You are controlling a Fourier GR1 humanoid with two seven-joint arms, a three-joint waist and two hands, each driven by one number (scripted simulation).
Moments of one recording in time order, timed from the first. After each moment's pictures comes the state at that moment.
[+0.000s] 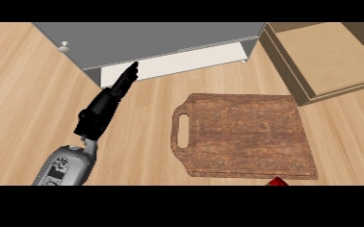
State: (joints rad) left arm -0.24 0.20 -0.23 -1.53 -0.01 -0.04 0.09; right arm -0.29 -1.10 -0.26 -1.45 -0.01 0.23 -0.24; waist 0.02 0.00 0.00
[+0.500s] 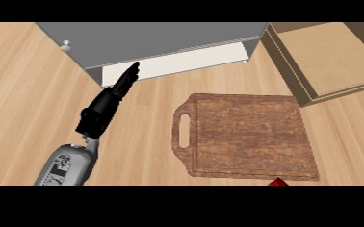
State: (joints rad) left arm -0.24 0.19 -0.20 -1.49 -0.03 -0.07 0.07; right arm -0.61 -0.98 -0.11 -1.14 0.19 0.19 -0.27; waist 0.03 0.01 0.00
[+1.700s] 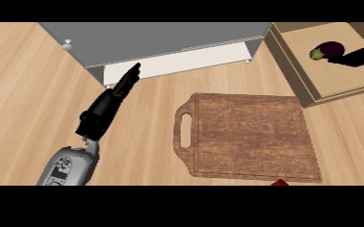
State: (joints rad) left arm -0.23 0.16 -0.18 -1.52 -0.06 -0.10 0.07; right arm -0.95 -0.71 -0.09 -0.36 0.42 0.12 -0.48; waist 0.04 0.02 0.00
